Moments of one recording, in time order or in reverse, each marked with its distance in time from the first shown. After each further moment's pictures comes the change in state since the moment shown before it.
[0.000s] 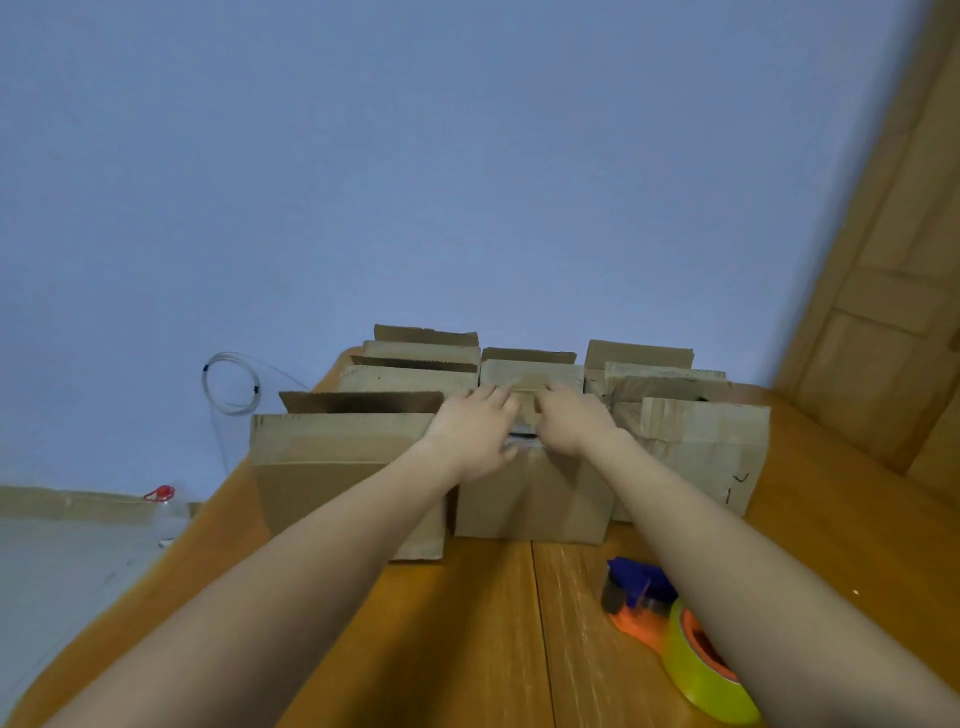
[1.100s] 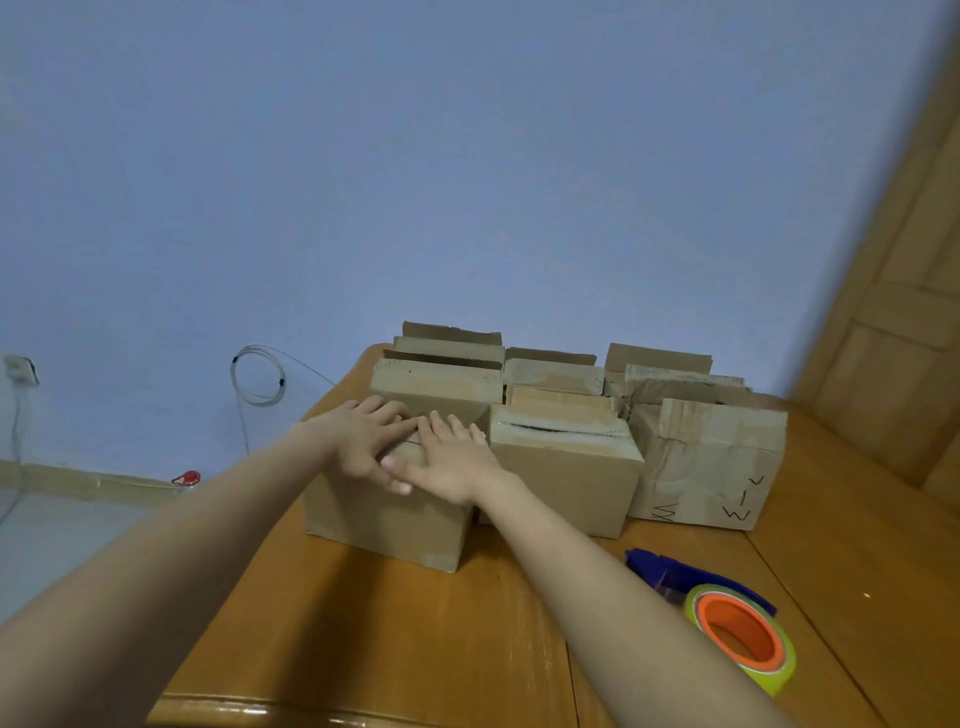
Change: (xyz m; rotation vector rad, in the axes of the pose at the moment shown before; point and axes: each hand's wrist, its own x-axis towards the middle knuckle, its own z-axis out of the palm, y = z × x) left_hand -0.089 -0.126 -0.003 0.087 -0.501 0.007; right_hand -0.030 -0.148 0.029 0.277 -0.188 -0.237
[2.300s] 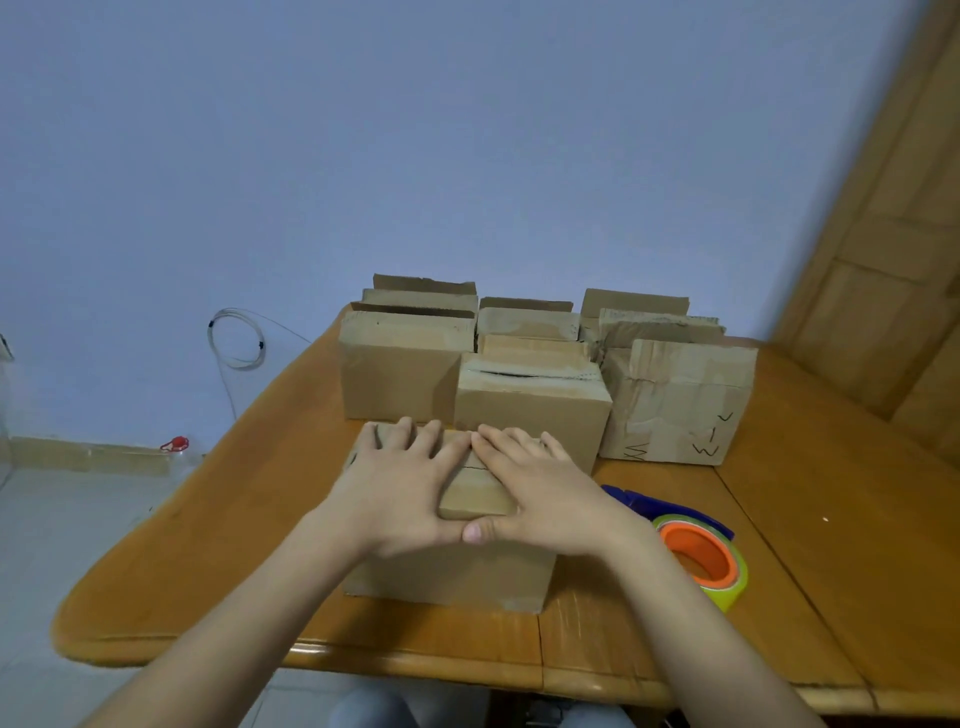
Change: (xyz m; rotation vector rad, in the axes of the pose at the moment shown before) left_hand -0.056 0.145 0.000 -0.108 0.178 -0.044; right_hand -0.152 0.061 -0.011 -0.095 -0.054 -0.129
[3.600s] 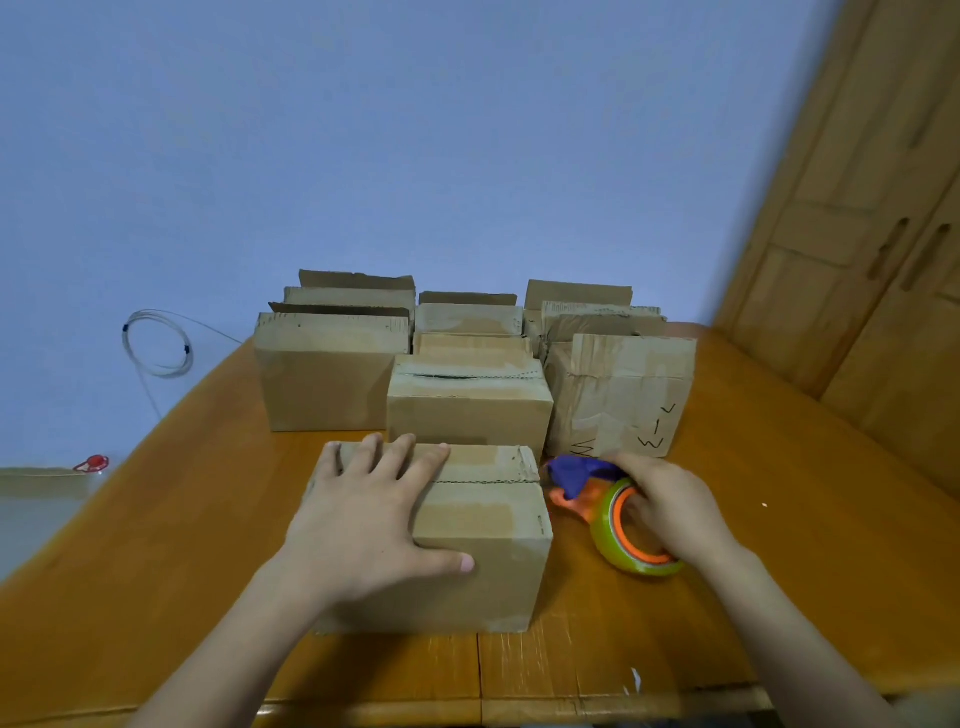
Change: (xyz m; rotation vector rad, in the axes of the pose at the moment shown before) left_hand 0.020 0.036 -0.003 -0.111 -0.021 -0.044; right_hand -0.072 0.152 0.032 -0.023 0.393 0.453
